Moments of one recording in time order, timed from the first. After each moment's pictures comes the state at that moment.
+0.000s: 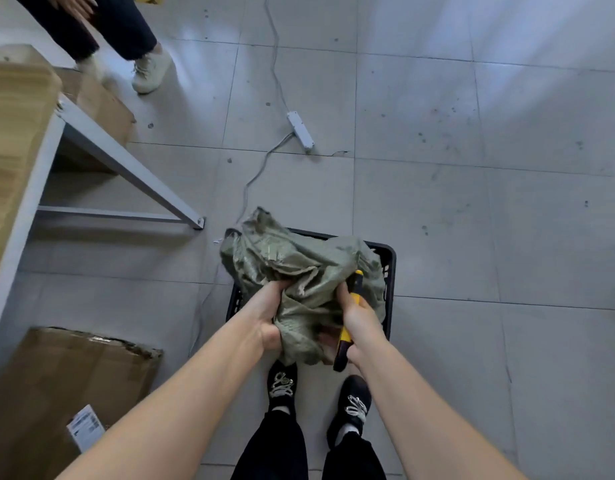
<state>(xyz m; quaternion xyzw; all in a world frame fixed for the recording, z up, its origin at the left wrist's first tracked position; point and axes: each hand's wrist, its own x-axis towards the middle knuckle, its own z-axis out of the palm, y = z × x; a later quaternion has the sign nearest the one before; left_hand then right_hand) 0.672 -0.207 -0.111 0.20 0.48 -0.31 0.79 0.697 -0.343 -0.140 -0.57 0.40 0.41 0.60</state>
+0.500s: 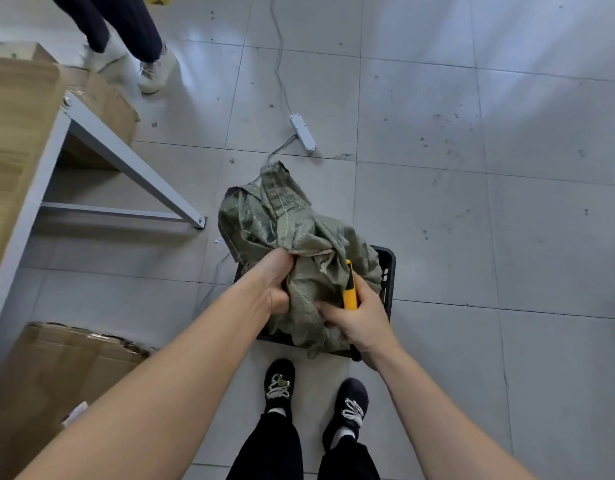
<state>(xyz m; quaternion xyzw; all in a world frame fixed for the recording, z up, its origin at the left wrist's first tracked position) 0.717 -0.204 -0.074 0.30 0.46 -0.30 0.78 0.703 -0.364 -0.112 -0.72 0.04 0.36 0.60</state>
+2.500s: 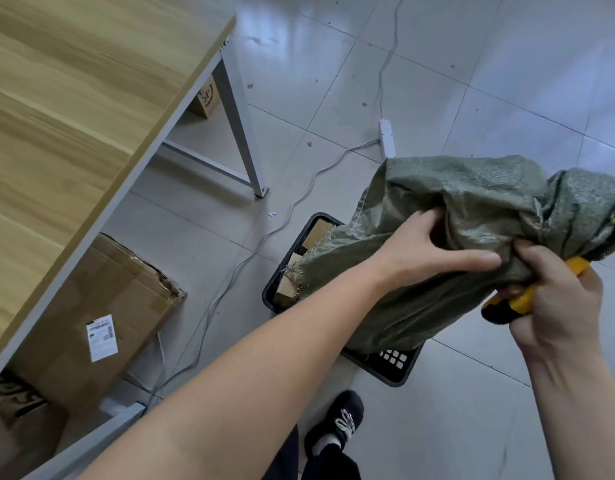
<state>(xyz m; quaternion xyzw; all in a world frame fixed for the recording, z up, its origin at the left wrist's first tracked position) 0.717 -0.195 -0.050 0.66 0.19 -0.05 0.72 0.769 -0.329 -0.016 -0.70 0.08 0.14 0.70</state>
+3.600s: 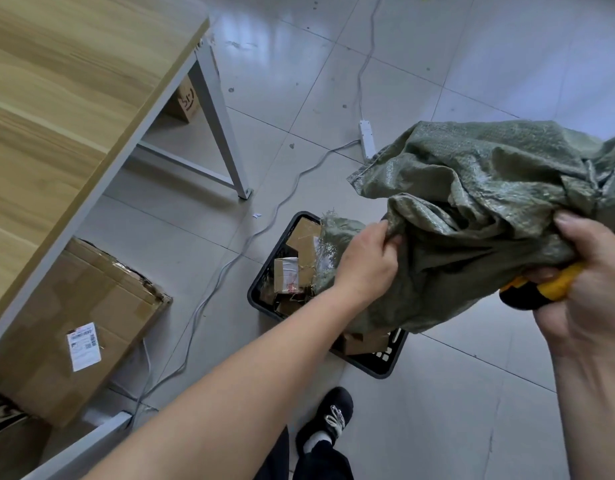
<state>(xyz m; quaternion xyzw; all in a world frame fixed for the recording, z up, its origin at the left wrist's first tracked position) 0.695 -0.220 -0.076 0.76 0.29 0.04 0.58 0.775 -0.356 0.031 -0.65 0.06 0.17 0.74</state>
